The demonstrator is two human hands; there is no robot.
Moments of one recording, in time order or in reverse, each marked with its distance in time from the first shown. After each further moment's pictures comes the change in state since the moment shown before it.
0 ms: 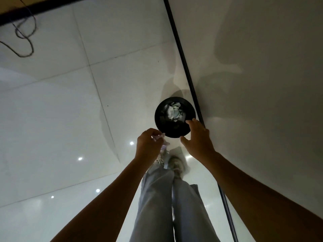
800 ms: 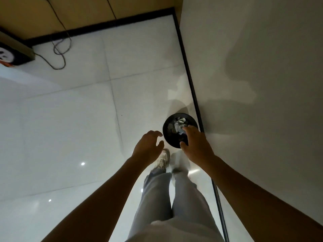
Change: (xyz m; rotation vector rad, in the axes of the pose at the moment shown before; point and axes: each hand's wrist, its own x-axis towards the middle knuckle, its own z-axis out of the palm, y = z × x) left_hand -0.051 0.051 -0.081 0.498 -0.101 0.233; right_hand -0.056 -0.081 -0.079 -0.136 -0.043 -0.177
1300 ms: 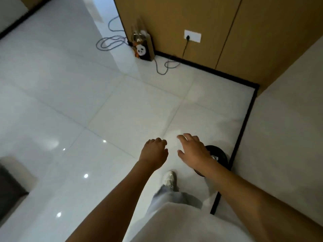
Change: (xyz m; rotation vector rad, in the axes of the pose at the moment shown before) left_hand -0.273 -0.035 -0.014 0.027 0.470 -0.341; right_hand -0.175 -0.163 -0.014 -0.563 -0.164 -0.721
